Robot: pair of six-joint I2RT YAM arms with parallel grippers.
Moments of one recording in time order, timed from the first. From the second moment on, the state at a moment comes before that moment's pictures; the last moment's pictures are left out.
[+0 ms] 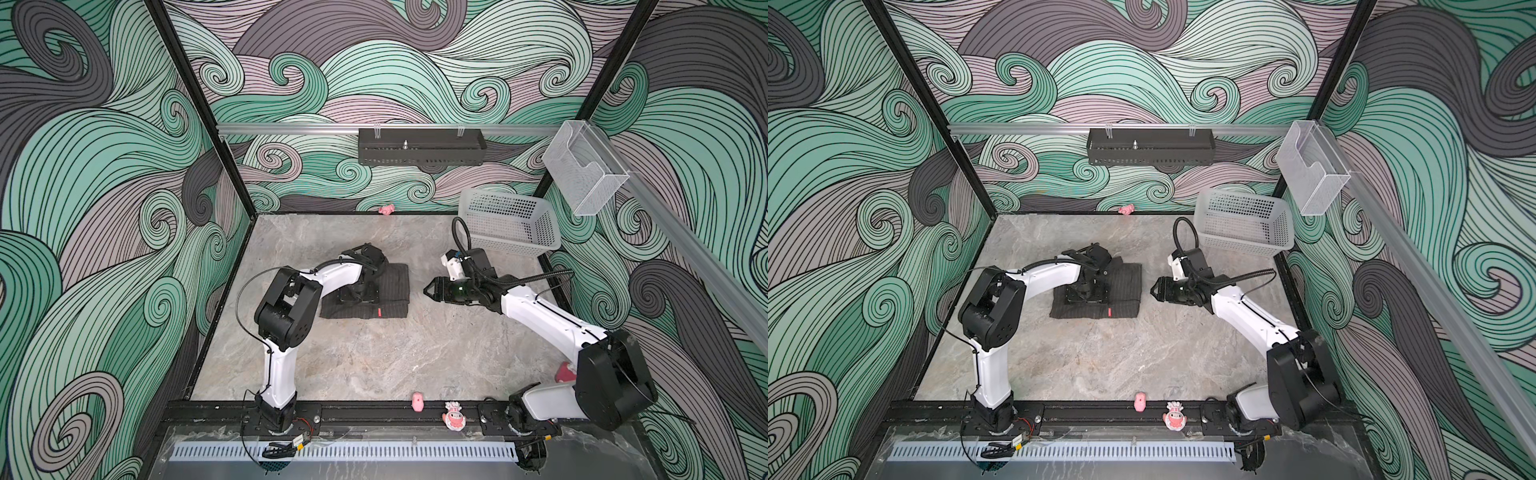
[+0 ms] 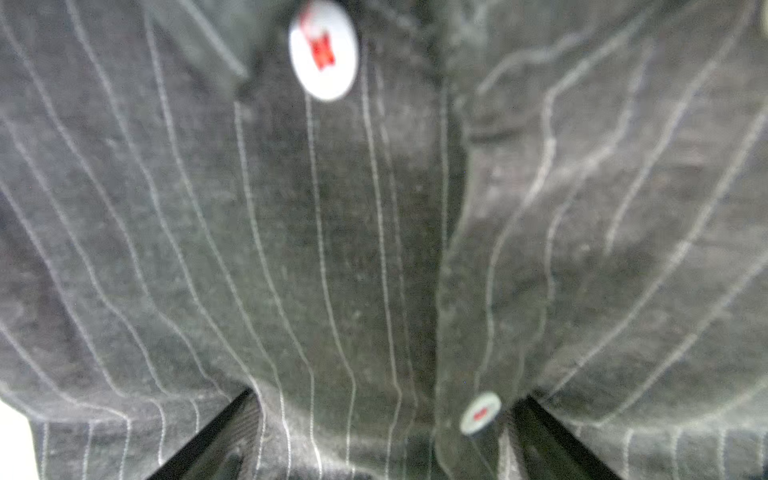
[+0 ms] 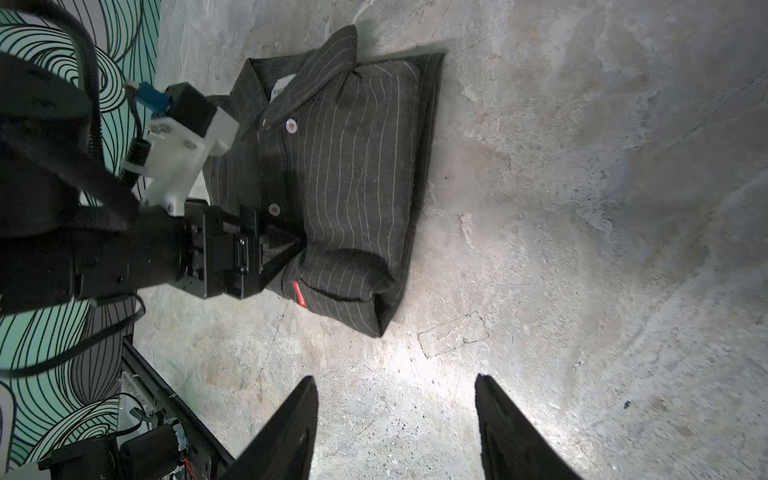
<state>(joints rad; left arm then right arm) -0.50 2.00 1.39 -0.89 -0.15 -0.54 0.42 1.40 0.91 -0.42 -0.36 0.46</state>
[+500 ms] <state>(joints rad) -0.14 2.37 2.02 -1.07 -0.25 -0.21 0.42 1.42 0.92 -0.42 -0.40 0.46</state>
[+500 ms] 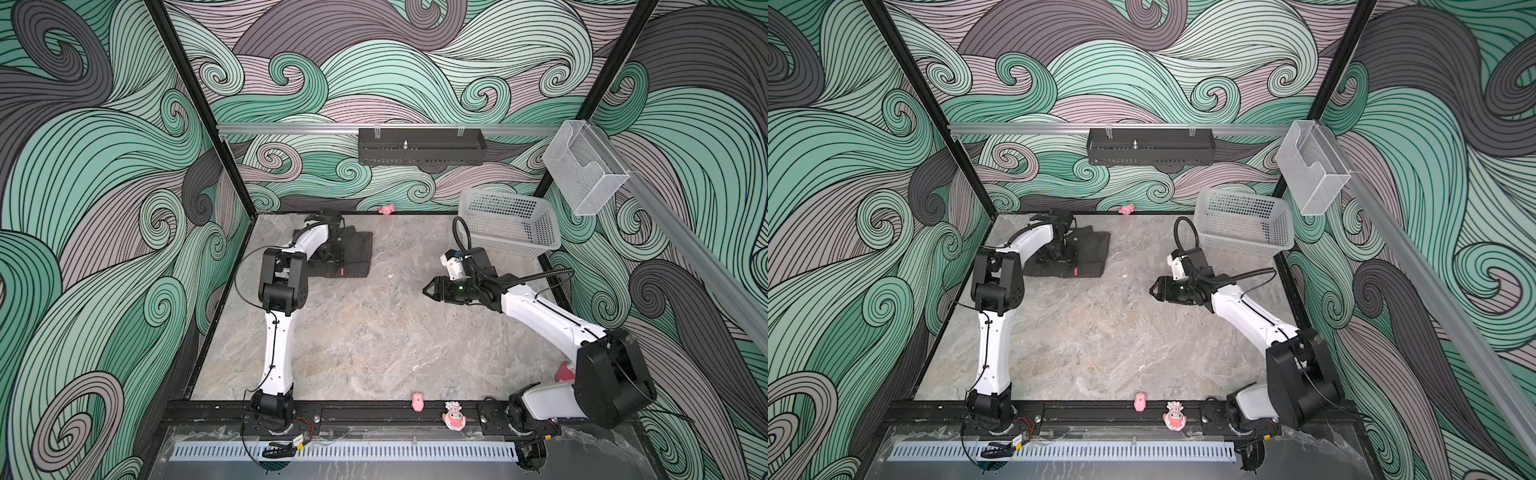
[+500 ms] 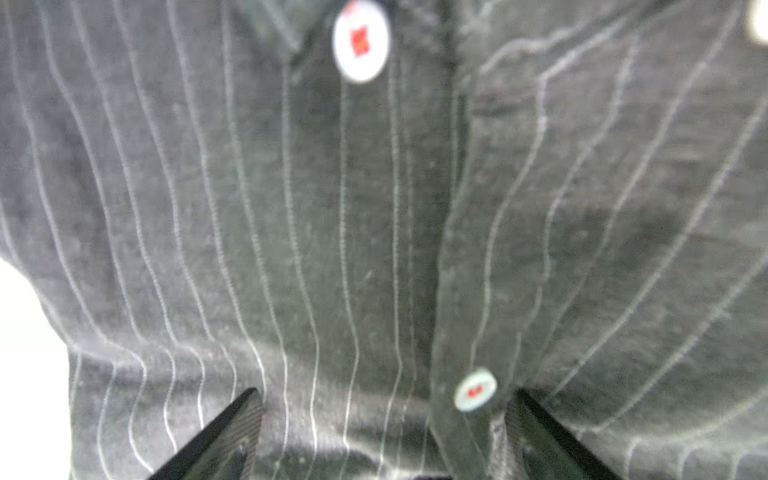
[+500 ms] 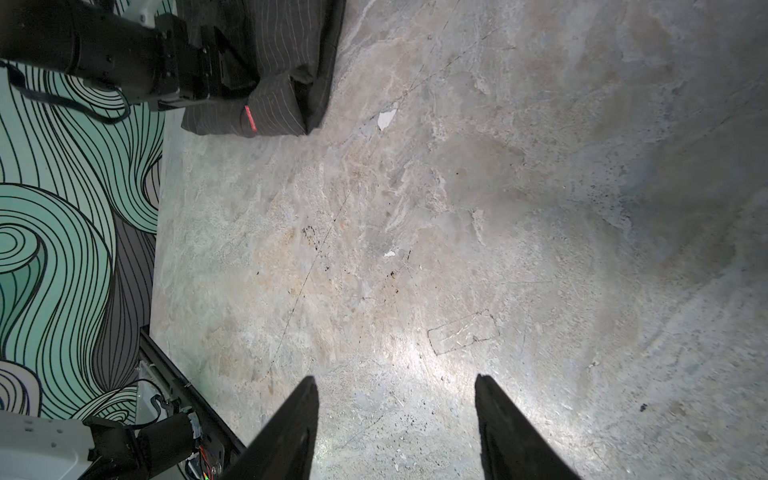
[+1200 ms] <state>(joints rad) 0.02 2.20 2.02 -1.02 -0.14 -0.15 0.36 1.44 0.96 -0.38 -0.30 0.42</state>
